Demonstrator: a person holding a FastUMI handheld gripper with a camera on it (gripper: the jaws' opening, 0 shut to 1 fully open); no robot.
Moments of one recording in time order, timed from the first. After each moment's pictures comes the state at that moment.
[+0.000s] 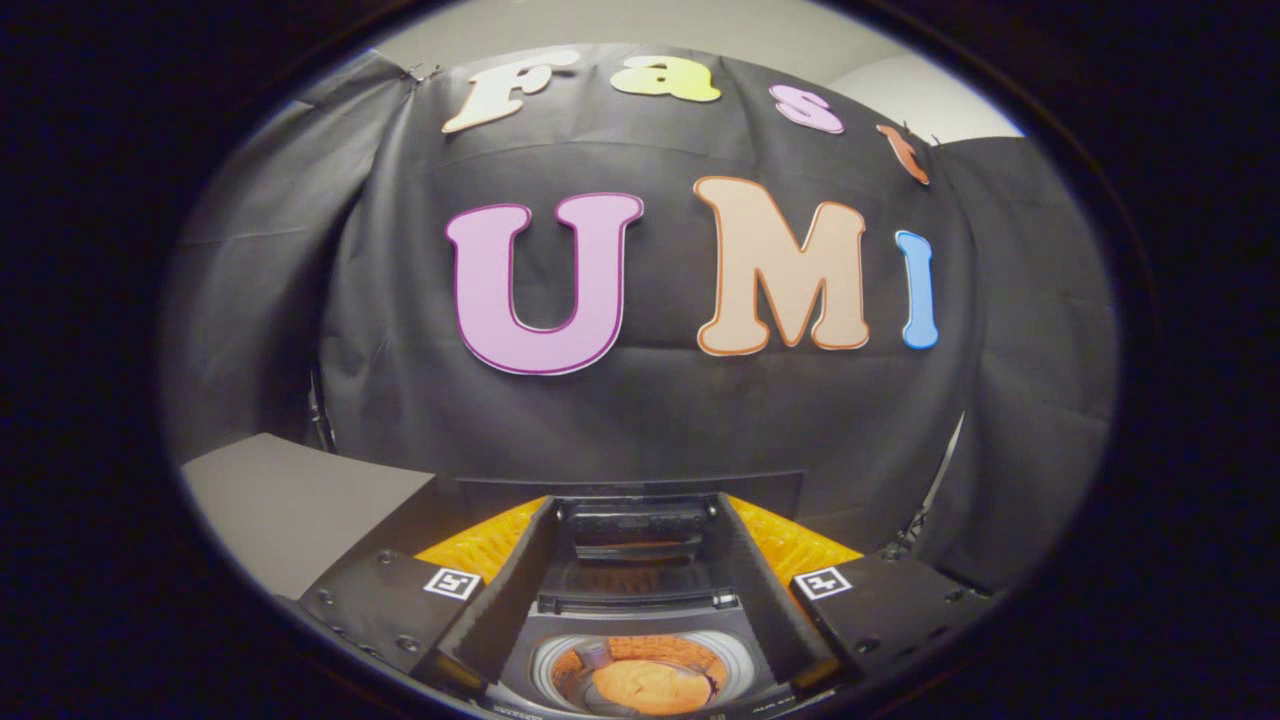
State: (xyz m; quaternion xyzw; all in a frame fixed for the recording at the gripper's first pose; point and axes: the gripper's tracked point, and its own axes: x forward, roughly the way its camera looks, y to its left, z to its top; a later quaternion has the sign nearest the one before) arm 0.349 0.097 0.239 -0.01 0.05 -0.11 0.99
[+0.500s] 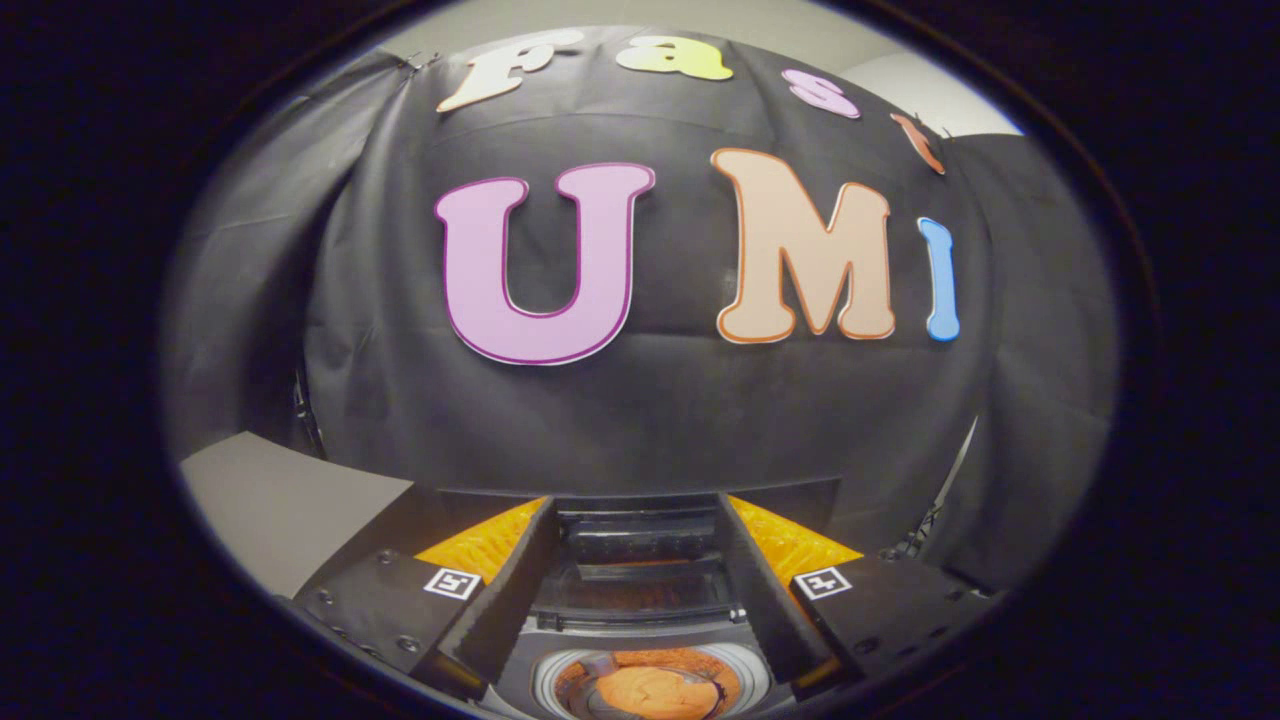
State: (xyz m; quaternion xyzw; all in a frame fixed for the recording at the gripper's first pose) arm 0.411 0.098 0.222 -0.02 0.07 -0.11 0.99
